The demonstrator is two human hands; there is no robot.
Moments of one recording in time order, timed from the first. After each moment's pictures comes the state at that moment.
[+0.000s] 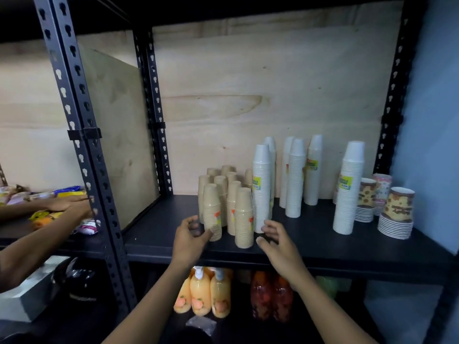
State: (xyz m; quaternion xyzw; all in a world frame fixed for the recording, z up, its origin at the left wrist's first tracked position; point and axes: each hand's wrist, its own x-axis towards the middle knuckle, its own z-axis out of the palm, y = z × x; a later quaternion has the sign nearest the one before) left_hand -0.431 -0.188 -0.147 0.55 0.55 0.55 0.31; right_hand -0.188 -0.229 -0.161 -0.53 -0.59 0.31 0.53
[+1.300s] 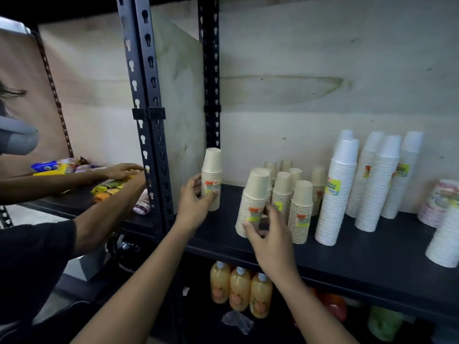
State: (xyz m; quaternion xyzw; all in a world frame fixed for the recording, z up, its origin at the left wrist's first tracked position) left_hand -0.560 -0.133 -0.095 0.54 0.52 0.62 0.24; right_hand -0.358 -0.191 -0.133 -0.44 -0.66 0.22 0.57
